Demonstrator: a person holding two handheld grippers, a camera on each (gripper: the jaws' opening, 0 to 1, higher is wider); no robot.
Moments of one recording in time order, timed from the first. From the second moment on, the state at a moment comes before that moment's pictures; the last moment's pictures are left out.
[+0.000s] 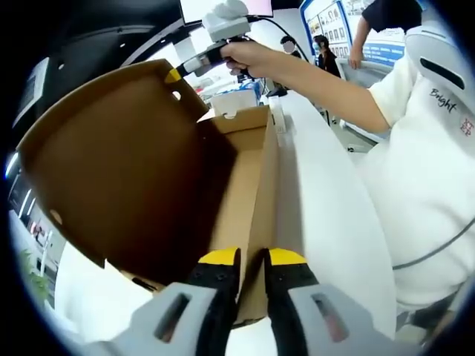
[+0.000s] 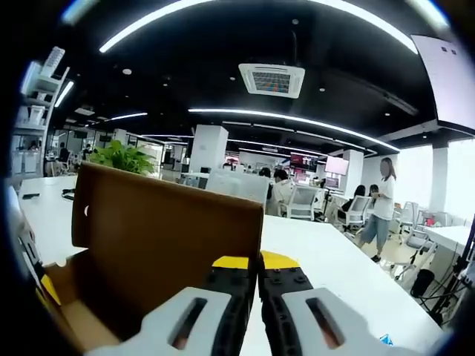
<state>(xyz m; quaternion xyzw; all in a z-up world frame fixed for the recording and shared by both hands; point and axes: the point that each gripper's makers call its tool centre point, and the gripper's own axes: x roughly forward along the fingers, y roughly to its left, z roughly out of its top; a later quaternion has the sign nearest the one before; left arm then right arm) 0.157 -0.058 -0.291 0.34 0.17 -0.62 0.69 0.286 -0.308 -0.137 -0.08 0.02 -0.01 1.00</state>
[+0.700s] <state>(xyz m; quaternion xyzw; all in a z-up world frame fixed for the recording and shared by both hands) 0.176 -0.059 -0.288 0.33 0.13 -0.57 0.74 0.264 -0.304 -0.138 -0.09 -0.02 -0.01 1.00</state>
